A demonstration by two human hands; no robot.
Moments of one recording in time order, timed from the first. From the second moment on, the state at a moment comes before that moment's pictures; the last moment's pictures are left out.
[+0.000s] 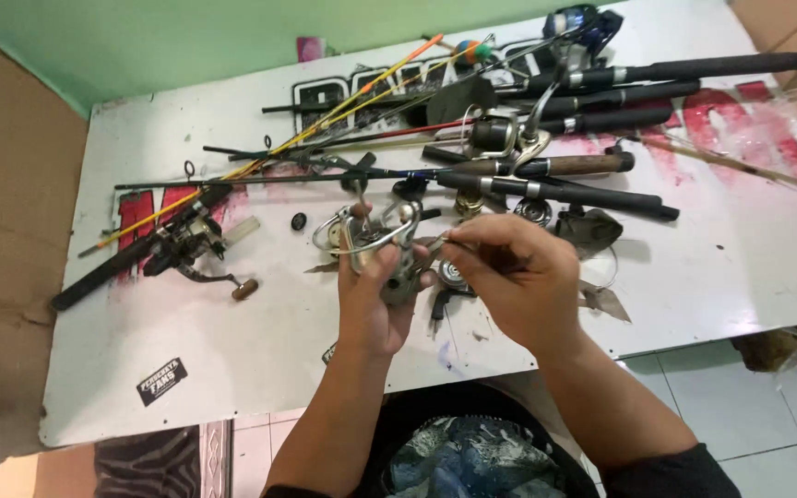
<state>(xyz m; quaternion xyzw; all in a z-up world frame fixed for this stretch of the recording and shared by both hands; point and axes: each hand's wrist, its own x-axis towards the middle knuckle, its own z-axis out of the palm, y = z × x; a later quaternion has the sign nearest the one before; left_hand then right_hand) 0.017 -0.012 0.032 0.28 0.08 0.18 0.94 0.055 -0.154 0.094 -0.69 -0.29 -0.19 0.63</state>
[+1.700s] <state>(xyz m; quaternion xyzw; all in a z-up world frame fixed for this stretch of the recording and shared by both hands) 0.000 -0.018 0.011 0.41 -0.07 0.26 0.87 0.052 -0.164 0.090 -0.74 -0.38 -0.15 0.53</state>
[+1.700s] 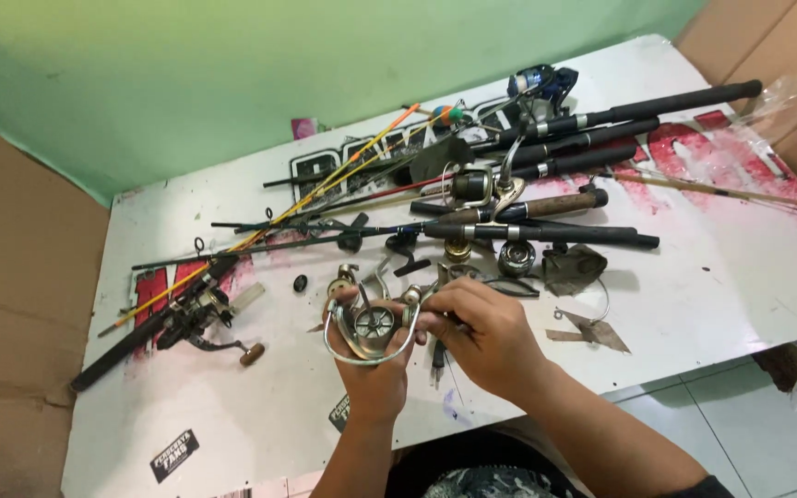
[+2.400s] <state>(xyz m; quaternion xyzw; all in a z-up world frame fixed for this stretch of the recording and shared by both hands) -0.001 -0.019 0.014 0.45 -0.03 0.27 0.85 0.049 -0.172 0.103 -0.74 -0.40 -0.09 0.53</state>
